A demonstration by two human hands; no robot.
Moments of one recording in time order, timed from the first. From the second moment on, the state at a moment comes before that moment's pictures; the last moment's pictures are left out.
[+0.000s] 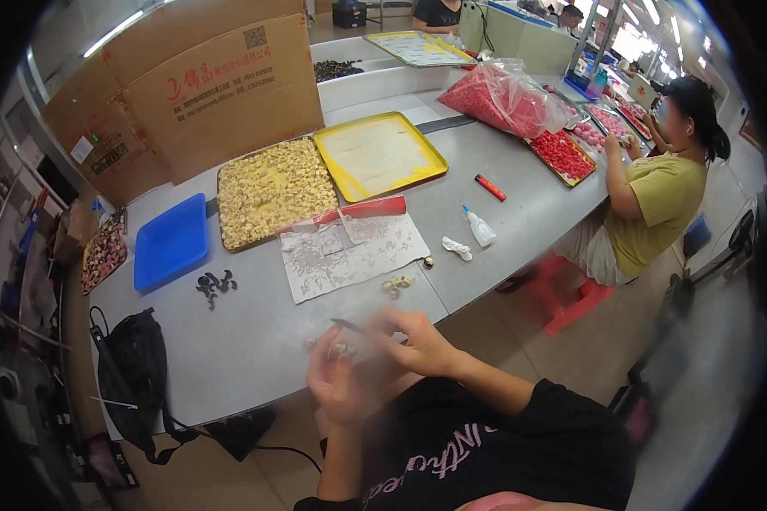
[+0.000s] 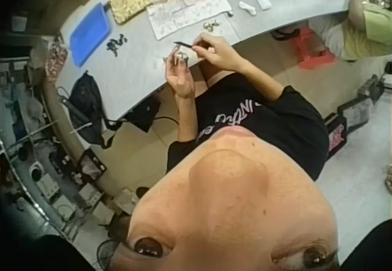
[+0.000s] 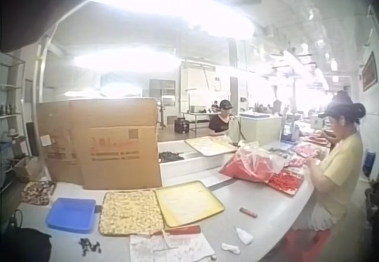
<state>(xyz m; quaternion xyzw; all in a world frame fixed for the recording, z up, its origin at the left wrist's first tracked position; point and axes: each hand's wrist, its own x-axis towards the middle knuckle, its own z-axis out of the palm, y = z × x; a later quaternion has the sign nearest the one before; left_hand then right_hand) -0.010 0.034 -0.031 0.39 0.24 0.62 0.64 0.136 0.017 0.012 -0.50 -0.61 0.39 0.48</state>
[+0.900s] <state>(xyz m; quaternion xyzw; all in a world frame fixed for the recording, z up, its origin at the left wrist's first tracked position) -0.010 0.040 -0.041 0.49 0.31 0.59 0.56 0.149 0.030 0.012 -0.51 -0.60 0.37 0.50</state>
